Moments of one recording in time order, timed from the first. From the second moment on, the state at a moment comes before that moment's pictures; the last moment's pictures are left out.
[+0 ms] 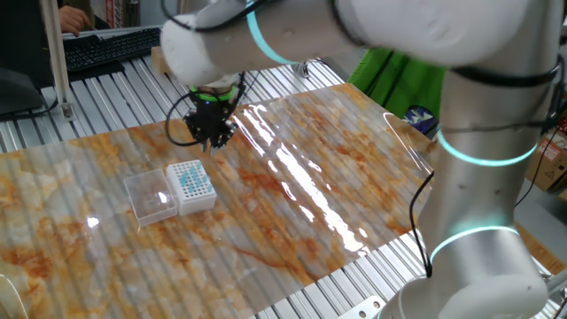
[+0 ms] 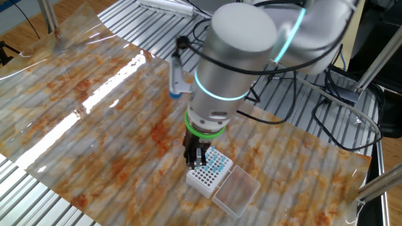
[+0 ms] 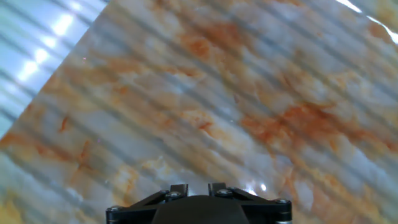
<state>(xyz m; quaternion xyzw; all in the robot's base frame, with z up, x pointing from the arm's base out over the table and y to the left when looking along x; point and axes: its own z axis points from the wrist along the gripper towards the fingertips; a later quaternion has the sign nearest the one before) 0.580 0.085 0.092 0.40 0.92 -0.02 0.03</state>
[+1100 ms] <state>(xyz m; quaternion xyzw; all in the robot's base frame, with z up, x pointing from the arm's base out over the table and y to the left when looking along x) 0.601 0.055 0.077 0.13 0.99 -0.02 0.01</state>
